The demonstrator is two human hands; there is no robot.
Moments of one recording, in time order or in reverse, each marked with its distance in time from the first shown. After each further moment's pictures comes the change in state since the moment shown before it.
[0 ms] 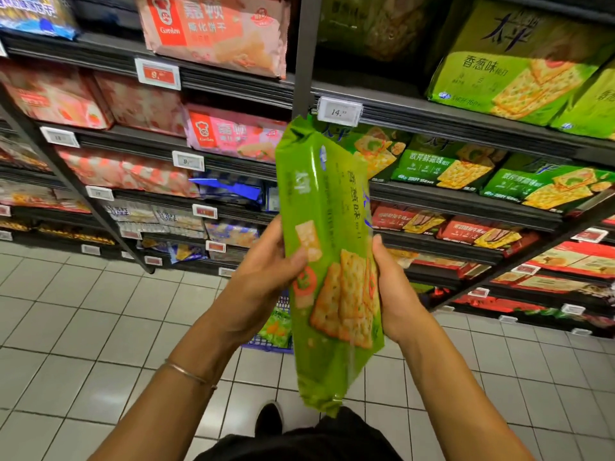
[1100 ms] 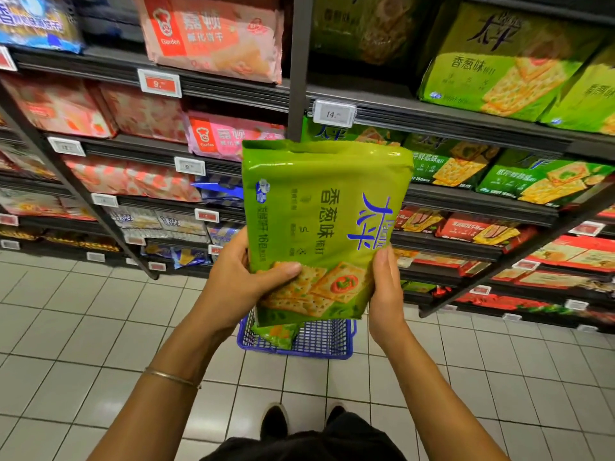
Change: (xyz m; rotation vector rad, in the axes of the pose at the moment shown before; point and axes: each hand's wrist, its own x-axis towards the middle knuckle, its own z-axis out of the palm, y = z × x) left_hand -0.012 -0.007 -0.033 0.389 0.203 0.047; right_hand -0.011 0.036 -0.003 -0.265 0.165 -0.610
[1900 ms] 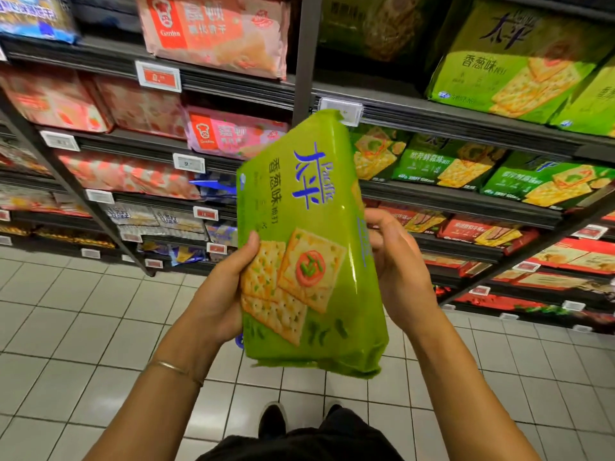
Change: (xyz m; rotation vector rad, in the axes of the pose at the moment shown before) left_hand 0.016 -0.012 -0.012 -0.695 -0.057 -0.467; right_hand 0.015 -0.067 0.018 -0.034 -0.351 -0.078
